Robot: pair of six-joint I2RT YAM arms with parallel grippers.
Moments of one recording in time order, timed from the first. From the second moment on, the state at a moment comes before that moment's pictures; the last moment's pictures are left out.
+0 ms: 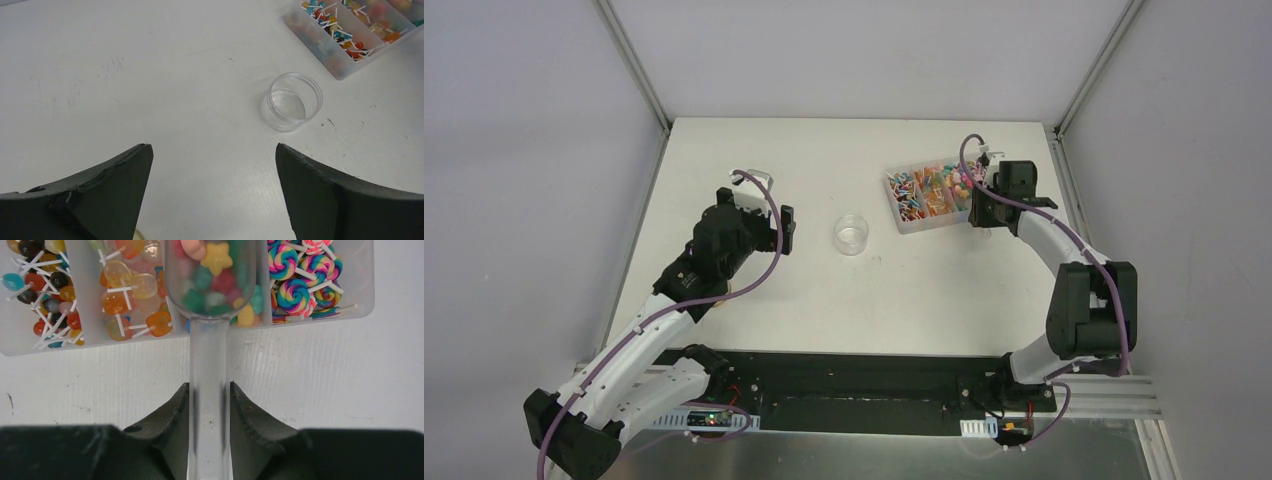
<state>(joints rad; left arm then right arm) -0.54 0.83 0.77 -0.27 -0.20 -0.08 0.08 1.56 1.04 -0.35 -0.08 -0.04</state>
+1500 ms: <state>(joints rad) -0.54 0.74 0.75 -0.26 -0.26 -0.08 0.14 1.10 0.97 -0.39 -0.28 -0.37</state>
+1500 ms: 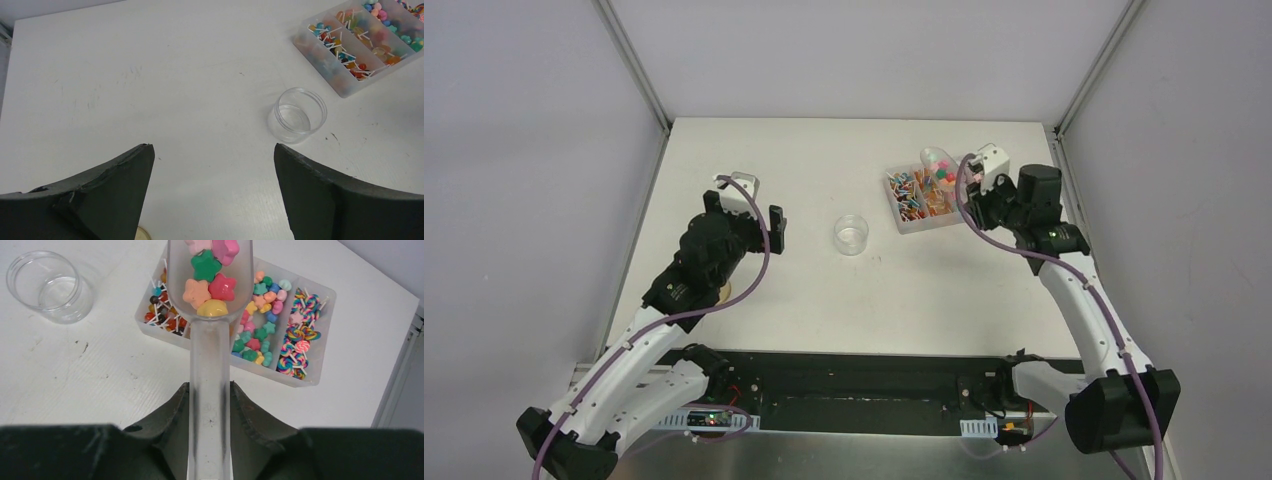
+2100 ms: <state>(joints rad) -0.54 0.68 0.74 -0.26 -0.29 -0.07 0.52 1.17 1.03 -0.59 -0.20 -0.65</state>
